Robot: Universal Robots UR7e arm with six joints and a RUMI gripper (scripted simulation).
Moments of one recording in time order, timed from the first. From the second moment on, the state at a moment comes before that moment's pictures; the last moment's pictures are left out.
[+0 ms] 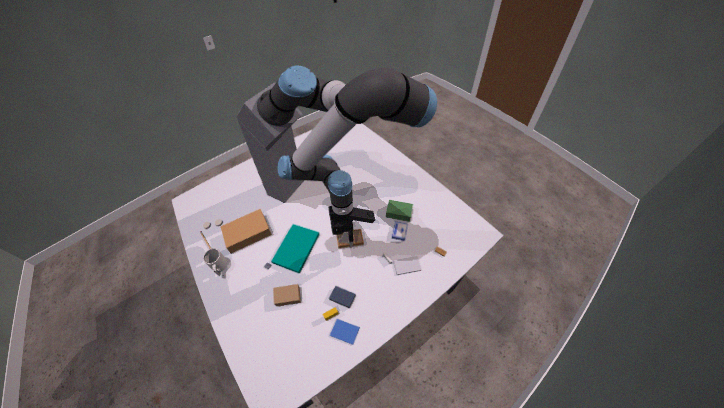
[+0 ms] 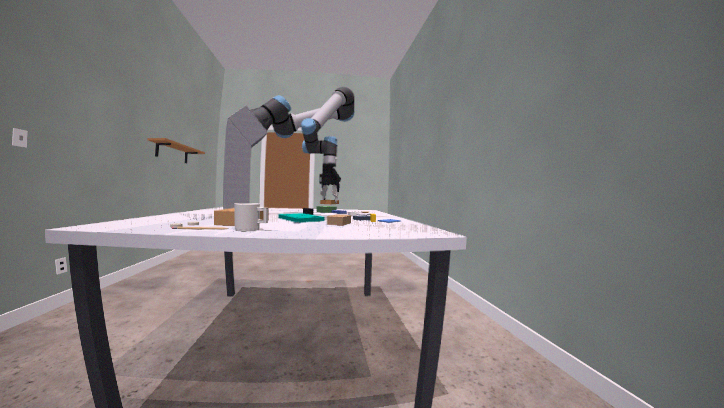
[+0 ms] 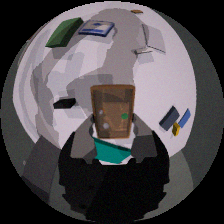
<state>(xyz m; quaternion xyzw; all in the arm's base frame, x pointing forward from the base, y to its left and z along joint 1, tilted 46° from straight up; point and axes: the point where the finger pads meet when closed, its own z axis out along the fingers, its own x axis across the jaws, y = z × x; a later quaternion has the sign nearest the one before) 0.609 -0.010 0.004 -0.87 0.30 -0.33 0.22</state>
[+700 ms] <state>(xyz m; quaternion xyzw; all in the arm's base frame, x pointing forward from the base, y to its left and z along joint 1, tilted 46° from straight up) 0.609 -0.010 0.004 -0.87 0.30 -0.32 0.21</state>
